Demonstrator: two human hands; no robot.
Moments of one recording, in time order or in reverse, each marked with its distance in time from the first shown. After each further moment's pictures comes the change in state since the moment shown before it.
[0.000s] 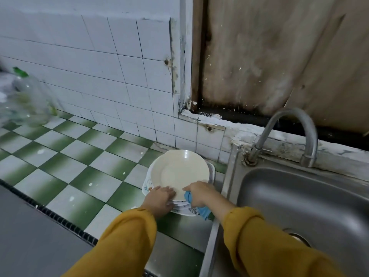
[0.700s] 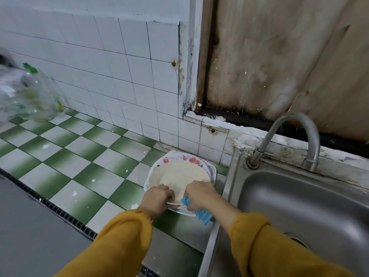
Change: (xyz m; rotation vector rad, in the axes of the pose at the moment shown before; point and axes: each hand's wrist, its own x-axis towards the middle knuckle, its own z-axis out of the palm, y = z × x) left_hand -0.010 -0.011 0.006 -0.055 0.225 0.066; right_hand -0.025 -0.018 -0.012 -0.141 0.123 -0.109
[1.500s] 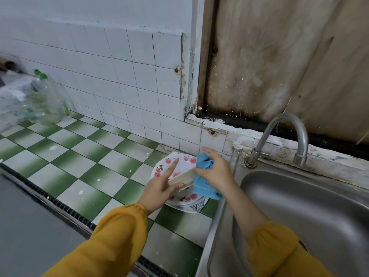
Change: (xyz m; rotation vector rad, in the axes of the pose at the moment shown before) left_hand -0.034 0.031 -0.061 -0.535 0.225 -0.022; right_hand -0.055 0.009 -0.049 1.070 0.584 0.157
